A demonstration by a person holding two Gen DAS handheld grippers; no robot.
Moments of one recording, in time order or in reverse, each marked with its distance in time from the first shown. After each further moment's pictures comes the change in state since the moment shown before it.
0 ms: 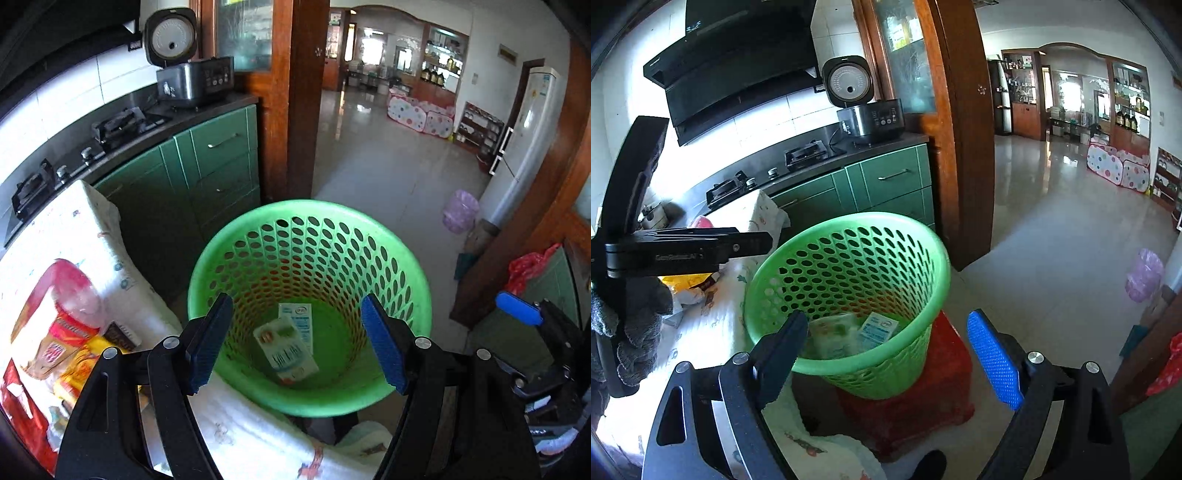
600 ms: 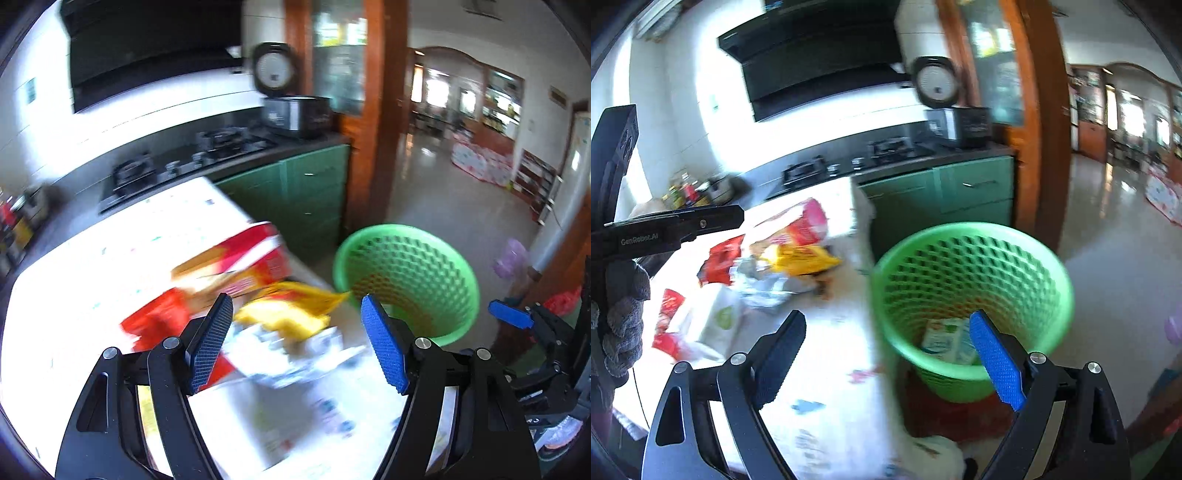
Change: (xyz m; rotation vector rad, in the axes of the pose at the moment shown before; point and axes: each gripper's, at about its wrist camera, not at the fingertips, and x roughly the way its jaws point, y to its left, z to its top) left arm -0.146 0.097 -0.069 -0.171 -0.137 0.250; right arm -0.011 0.129 0.001 -0.190 0.003 0.248
